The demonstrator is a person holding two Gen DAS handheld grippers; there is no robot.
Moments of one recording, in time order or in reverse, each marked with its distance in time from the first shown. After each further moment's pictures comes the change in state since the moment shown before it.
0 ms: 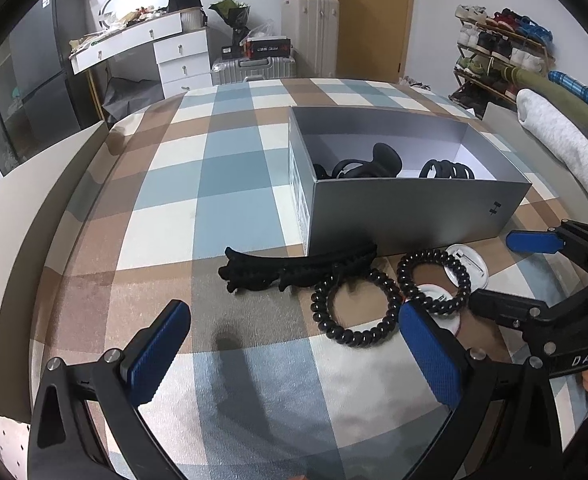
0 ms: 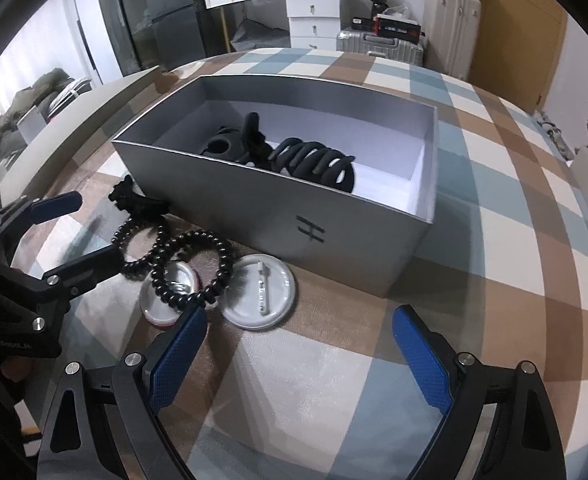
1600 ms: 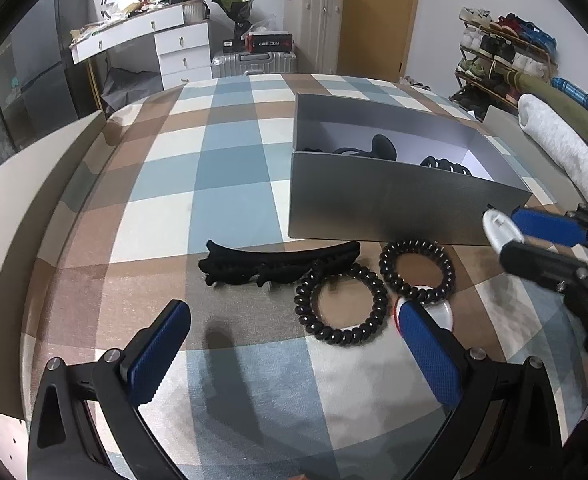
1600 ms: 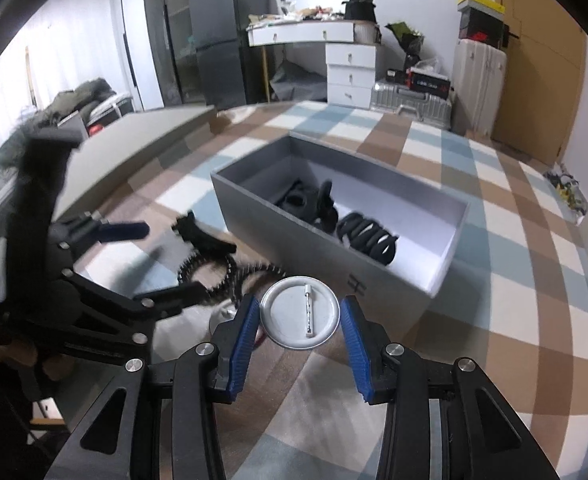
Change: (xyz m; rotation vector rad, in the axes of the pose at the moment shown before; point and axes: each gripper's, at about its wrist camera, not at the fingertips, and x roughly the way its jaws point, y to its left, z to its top) left arm 0.003 0.002 0.002 -0.031 0.021 -0.027; right arm -0.043 0.026 0.007 -0.102 -0.182 0.066
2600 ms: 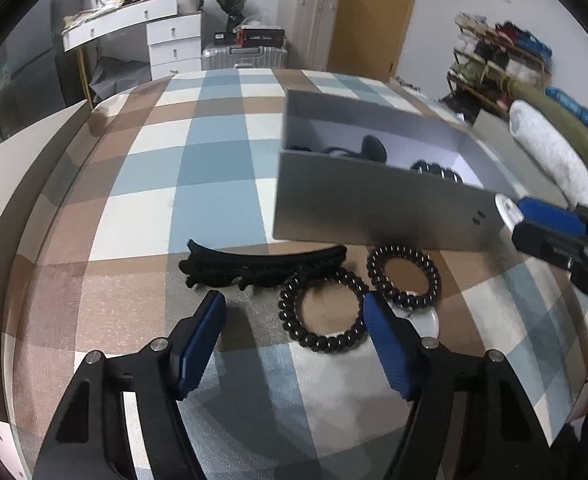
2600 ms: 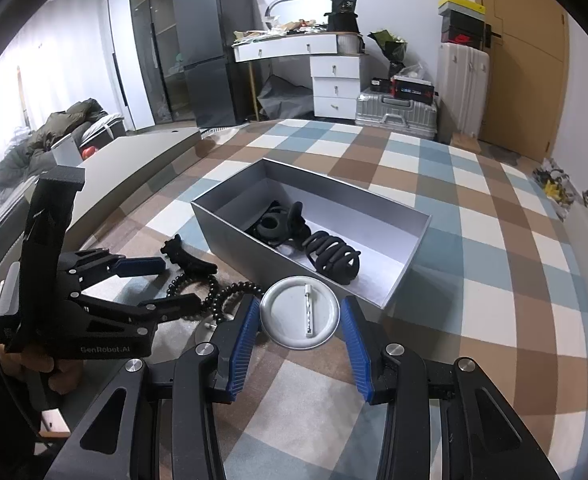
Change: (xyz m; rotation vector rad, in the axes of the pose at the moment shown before) left arm 0.001 0.003 0.004 -0.041 0.008 -0.072; right arm -0.015 -0.021 0.004 0.050 -0.041 -0.017
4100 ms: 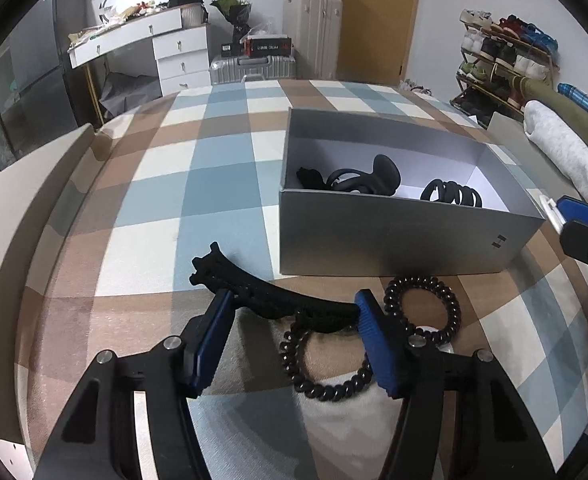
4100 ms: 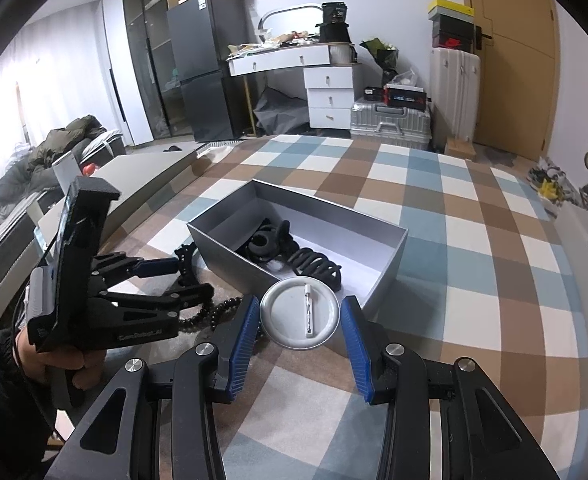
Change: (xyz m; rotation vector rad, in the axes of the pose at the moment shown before) left arm 0.006 -0.010 0.012 0.048 -0.033 0.085; right arm -0.016 -0.014 0.004 0.033 -0.036 0.010
